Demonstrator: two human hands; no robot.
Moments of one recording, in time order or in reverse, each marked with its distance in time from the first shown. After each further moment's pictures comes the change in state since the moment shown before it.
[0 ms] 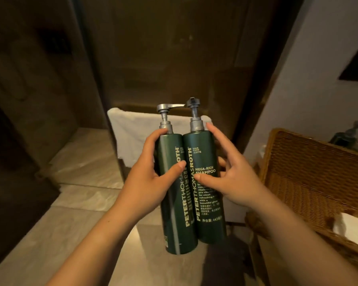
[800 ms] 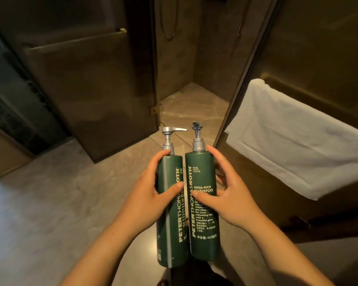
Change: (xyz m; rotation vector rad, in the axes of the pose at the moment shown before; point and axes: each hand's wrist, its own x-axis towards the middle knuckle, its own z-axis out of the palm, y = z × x) left_hand -0.140 -0.110 -0.171 0.192 0.552 -0.428; right_hand 0.072 0.068 0.251 0.118 -0.598 0.060
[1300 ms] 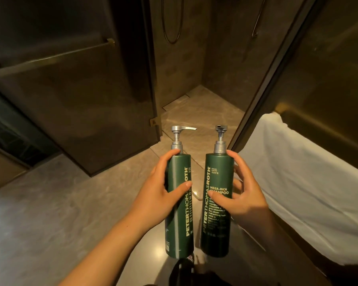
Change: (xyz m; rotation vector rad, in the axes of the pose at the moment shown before) left_hand 0.224 -0.002 0.043 0.088 0.030 -0.020; right_hand 0.187 0.058 -0.117 0.121 0.109 0.091
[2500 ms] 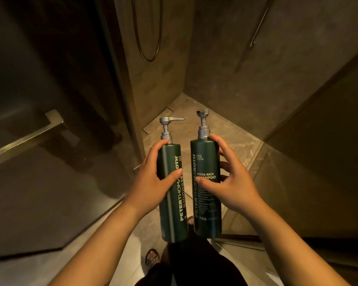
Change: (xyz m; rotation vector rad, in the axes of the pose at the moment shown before) left_hand 0.493 -0.086 -0.129 -0.123 -0.119 -0.022; right_hand 0.486 -0.043 0.051 -0.290 0.067 -0.031
